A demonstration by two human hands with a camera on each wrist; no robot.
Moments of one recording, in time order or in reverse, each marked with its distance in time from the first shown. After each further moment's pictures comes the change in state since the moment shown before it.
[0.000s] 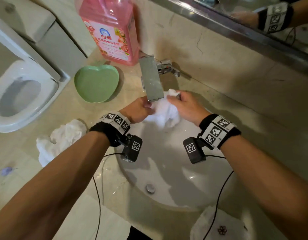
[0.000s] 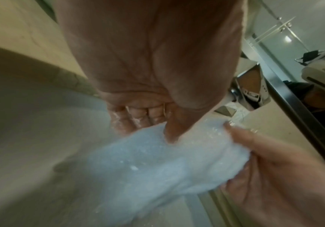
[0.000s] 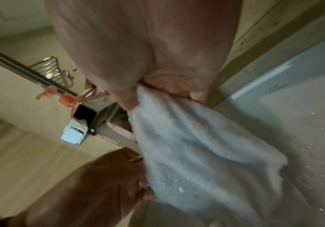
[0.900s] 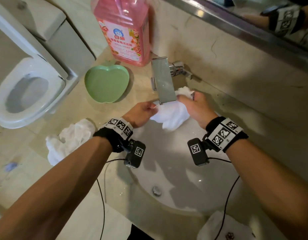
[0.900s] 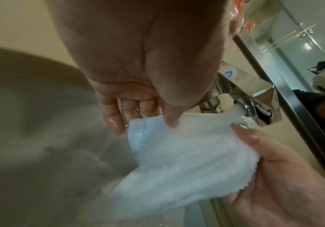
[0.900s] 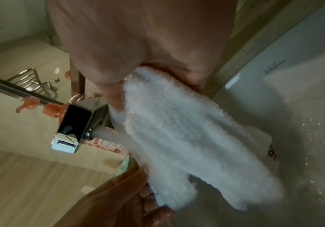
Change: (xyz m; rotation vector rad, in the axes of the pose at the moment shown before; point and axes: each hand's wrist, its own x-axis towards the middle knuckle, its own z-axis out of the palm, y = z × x) left_hand -0.006 -0.028 -0.006 -0.062 0.102 -0.059; right_hand 0.010 -0.006 0.013 0.198 0.207 0.058
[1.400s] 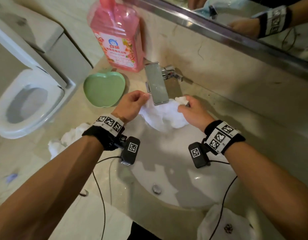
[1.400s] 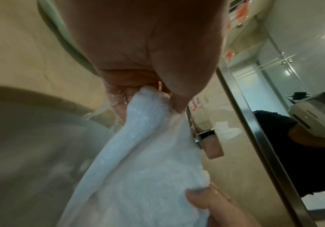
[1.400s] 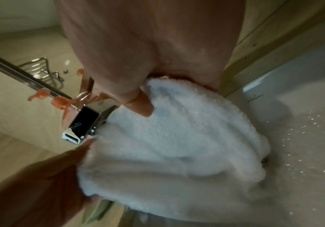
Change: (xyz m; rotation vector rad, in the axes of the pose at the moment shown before) left_hand -0.018 0.029 -0.023 -0.142 0.263 0.166; right_hand -0.018 0.011 -0.018 -0.194 -0.060 -0.064
